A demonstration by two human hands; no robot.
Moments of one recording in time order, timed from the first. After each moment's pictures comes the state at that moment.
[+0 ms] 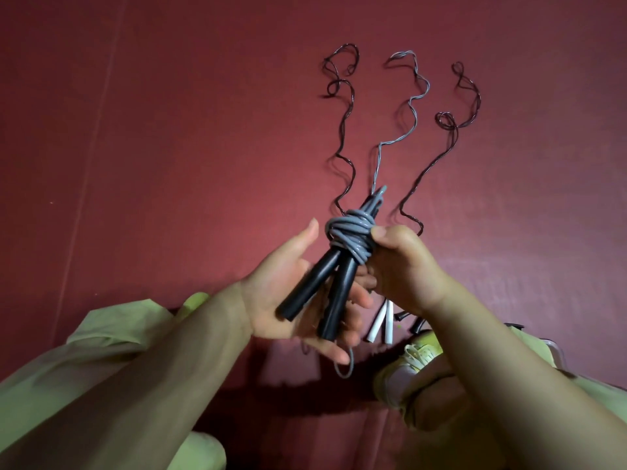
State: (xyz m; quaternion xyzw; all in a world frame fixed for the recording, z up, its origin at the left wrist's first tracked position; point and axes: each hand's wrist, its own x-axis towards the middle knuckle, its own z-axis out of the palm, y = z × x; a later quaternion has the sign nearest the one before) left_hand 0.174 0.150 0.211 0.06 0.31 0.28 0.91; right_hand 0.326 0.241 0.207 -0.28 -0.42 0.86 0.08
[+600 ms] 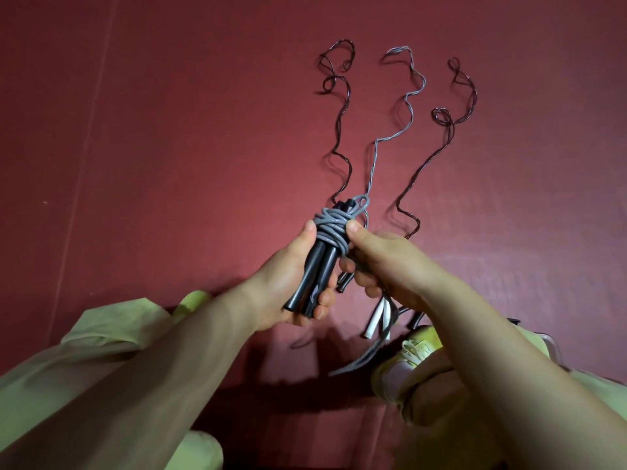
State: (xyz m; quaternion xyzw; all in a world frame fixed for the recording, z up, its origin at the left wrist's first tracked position) left_hand 0.187 0.153 0.201 0.14 0.58 0.29 0.75; right_hand 0.327 0.241 0.211 -0.45 -0.51 0.74 0.01
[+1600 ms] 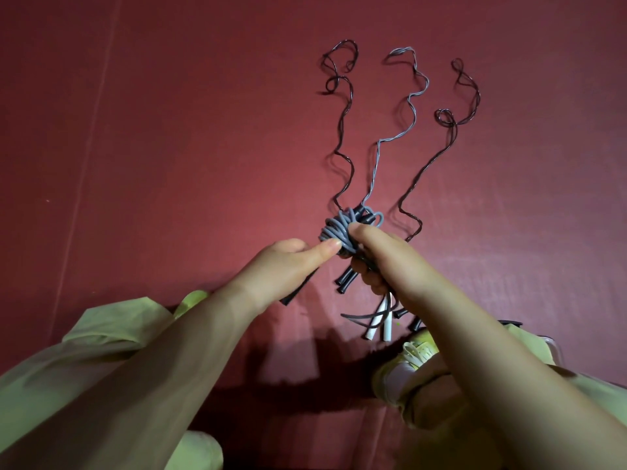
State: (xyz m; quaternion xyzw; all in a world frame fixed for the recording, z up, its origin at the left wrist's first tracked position) left_hand 0.177 0.156 0.197 0.33 0.76 0.26 0.50; right_hand 0.323 0.239 0.213 -0.49 -0.54 0.68 0.02
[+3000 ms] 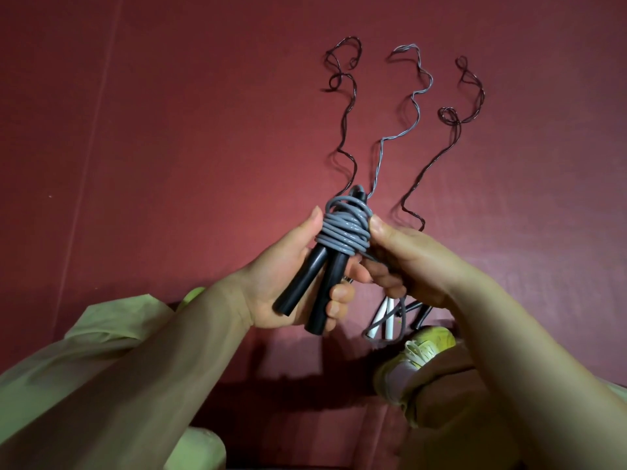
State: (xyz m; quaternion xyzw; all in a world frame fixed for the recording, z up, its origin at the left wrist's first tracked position) left_hand 0.174 0.151 0.218 0.08 0.33 0.34 0.88; right_hand 0.336 0.249 0.224 -0.40 -0.52 0.75 -0.01
